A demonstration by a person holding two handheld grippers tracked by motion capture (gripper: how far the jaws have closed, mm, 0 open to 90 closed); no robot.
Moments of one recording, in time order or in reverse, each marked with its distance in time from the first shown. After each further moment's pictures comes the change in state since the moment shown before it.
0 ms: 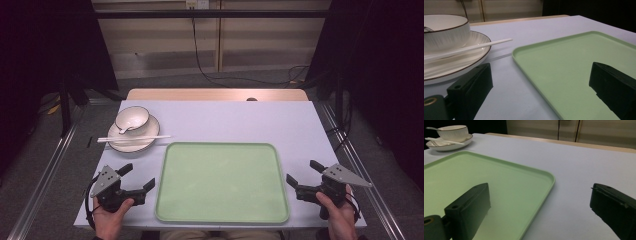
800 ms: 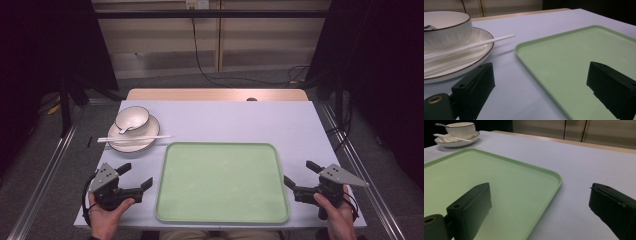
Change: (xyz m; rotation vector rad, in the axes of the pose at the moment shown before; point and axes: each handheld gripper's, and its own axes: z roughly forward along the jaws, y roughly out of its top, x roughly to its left) left arm 0.009 0.008 -0.004 0.046 -0.007 0.006; right arm 0.005 0.001 0.002 0.010 0.041 -0.031
